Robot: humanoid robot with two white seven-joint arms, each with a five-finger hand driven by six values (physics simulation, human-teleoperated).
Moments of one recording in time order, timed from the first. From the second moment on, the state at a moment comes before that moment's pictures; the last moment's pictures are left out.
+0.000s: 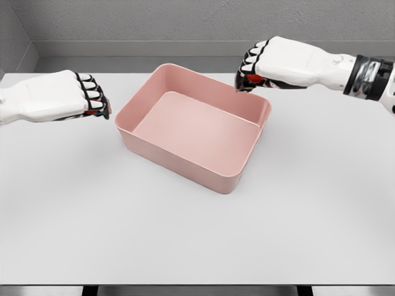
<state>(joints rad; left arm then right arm) -1.10 1.16 -1.24 -1.62 -0.52 -0.61 0.15 -0.85 -0.73 0.66 -1.55 0.41 -0.61 0.39</state>
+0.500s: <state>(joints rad) -1.13 1.05 -1.24 -1.62 -0.51 -0.61 0.17 -0.83 -0.62 0.76 -1.54 0.46 -0.61 0.42</state>
